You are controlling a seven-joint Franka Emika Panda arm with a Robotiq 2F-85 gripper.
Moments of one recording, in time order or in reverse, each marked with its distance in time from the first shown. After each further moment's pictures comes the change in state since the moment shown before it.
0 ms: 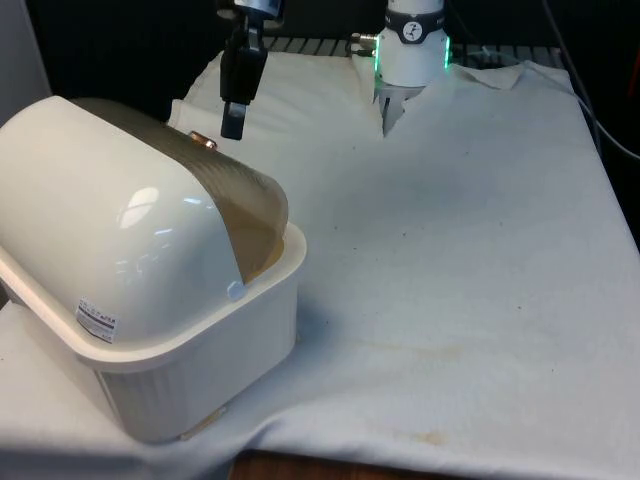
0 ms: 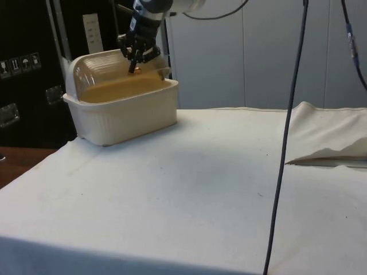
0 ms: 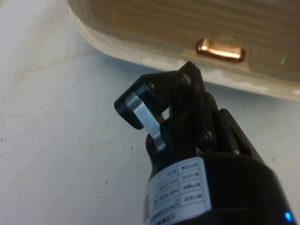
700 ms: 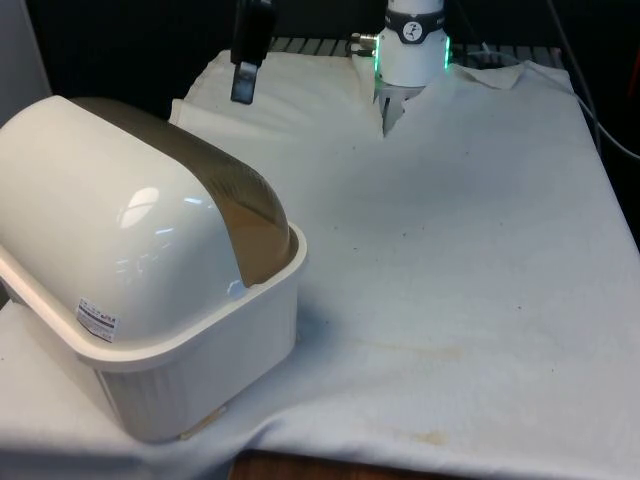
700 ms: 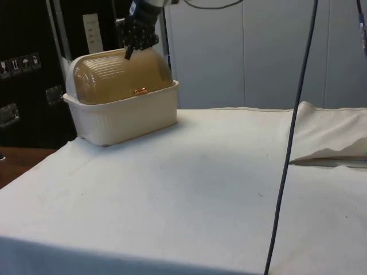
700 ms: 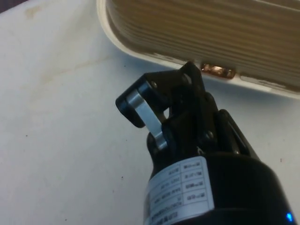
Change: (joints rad) arm 0.004 -0.097 0.021 -0.066 -0.003 0.046 0.029
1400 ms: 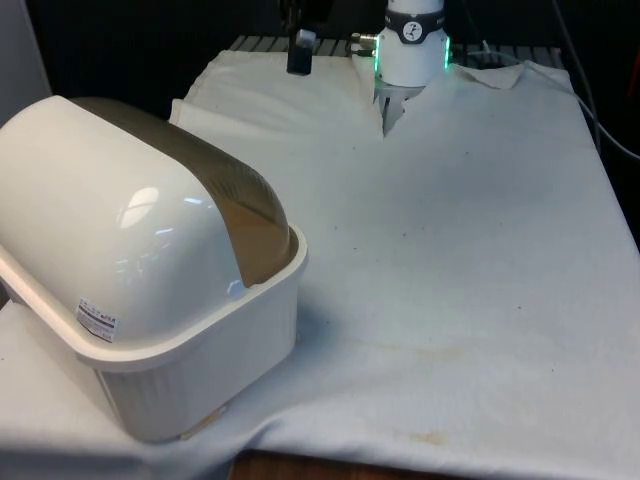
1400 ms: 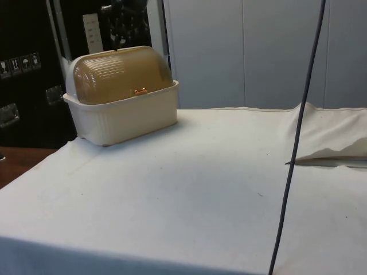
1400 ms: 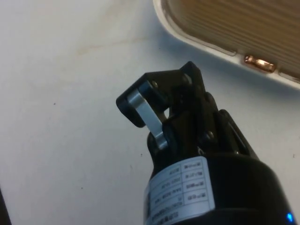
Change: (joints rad) arm 0.004 -0.078 0.073 0.017 -0.071 -0.121 0.008
